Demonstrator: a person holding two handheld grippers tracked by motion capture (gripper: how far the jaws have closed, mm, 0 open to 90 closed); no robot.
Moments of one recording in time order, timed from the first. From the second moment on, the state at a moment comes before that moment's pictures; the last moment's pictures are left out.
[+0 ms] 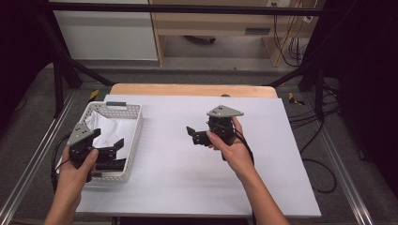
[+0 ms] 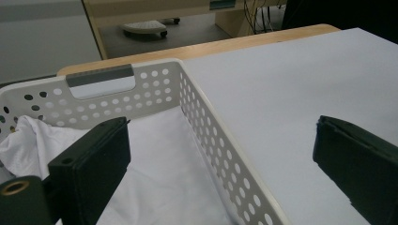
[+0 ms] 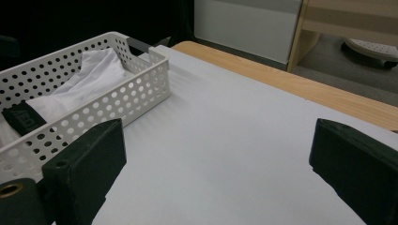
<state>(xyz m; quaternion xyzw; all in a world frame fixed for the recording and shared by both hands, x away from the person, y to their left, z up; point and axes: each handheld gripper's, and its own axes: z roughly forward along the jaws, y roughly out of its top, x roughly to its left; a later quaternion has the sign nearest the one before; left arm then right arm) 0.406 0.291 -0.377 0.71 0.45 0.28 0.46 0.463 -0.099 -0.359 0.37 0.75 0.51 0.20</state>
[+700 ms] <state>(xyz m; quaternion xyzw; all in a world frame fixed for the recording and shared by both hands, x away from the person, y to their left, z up) 0.406 0.298 -0.380 0.71 0.46 0.28 0.46 0.446 -0.158 -0.365 0.40 0.72 0.51 0.23</state>
